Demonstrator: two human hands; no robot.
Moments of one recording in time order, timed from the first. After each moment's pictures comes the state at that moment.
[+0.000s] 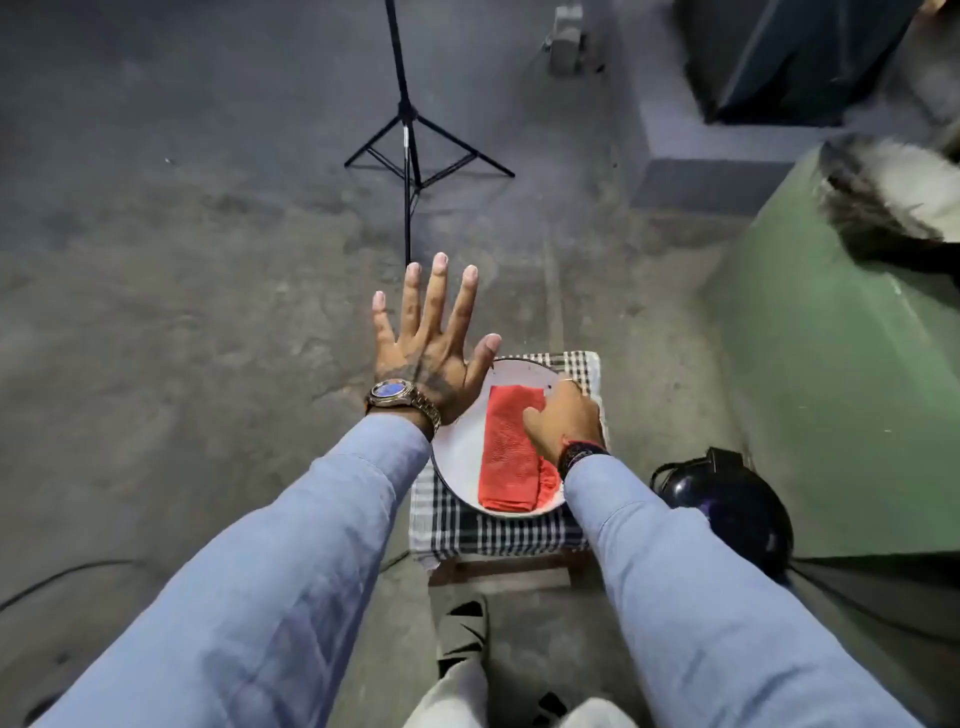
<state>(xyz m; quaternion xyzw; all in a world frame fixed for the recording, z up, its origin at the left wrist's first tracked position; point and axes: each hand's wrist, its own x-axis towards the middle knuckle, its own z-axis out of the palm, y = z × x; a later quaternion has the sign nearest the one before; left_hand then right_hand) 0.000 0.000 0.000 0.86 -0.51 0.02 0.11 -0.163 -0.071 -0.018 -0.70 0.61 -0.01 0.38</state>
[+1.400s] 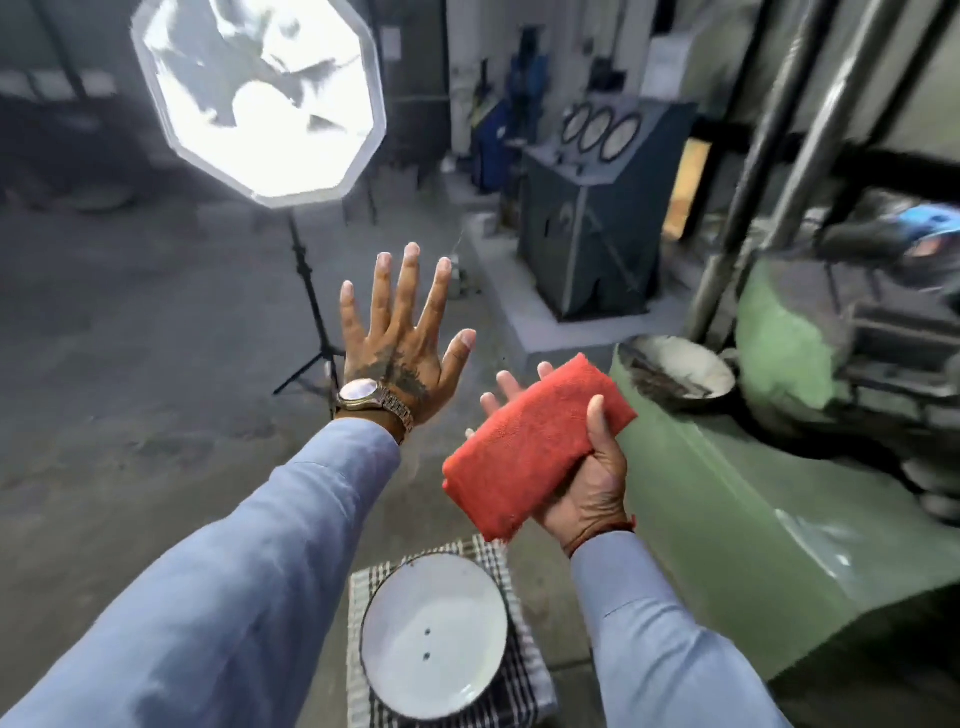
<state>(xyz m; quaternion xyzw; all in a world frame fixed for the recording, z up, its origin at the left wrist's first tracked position) -0.056 -0.111 0.320 0.77 -0.58 0.22 0.18 -0.259 -0.139 0.218 -0.23 0.04 -0.38 0.89</state>
